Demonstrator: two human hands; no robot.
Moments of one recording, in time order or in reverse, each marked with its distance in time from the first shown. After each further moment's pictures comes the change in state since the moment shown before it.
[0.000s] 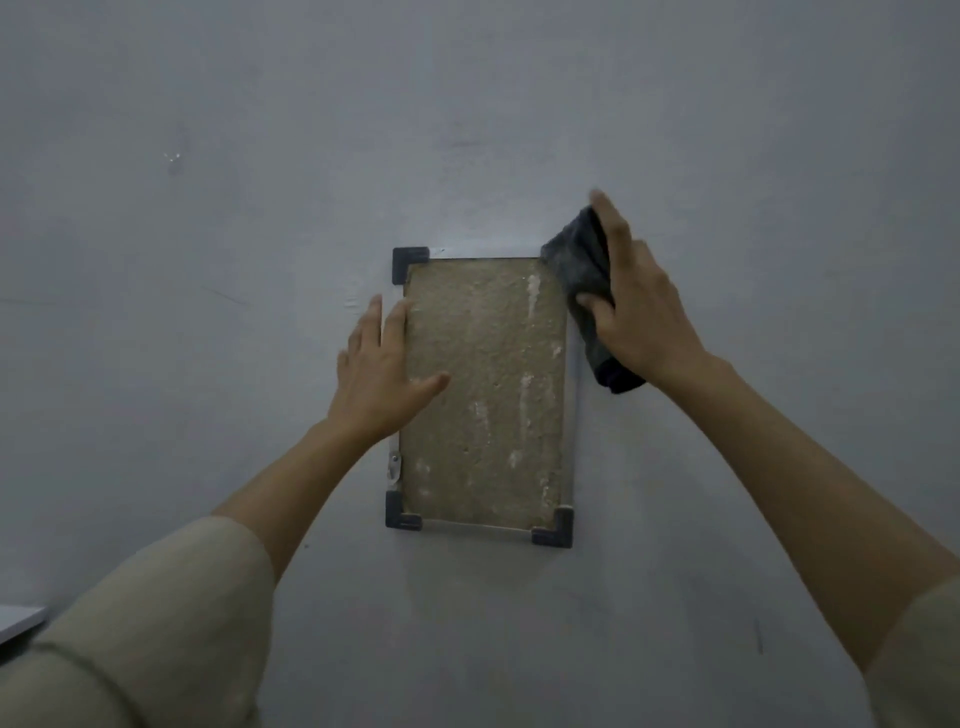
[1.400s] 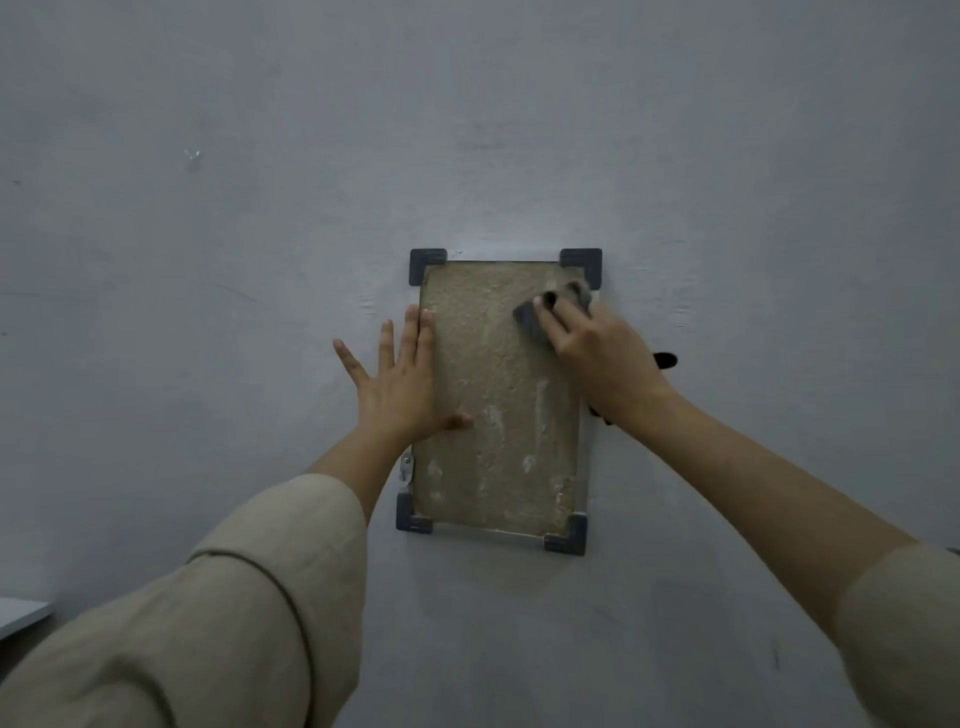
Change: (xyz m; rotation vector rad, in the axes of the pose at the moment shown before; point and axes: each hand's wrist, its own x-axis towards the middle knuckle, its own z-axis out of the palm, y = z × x) left_hand 0.014 -0.013 0.027 0.484 -0.197 -0.056; right_hand -0.008 0.004 0.055 -0.708 -0.078 -0.373
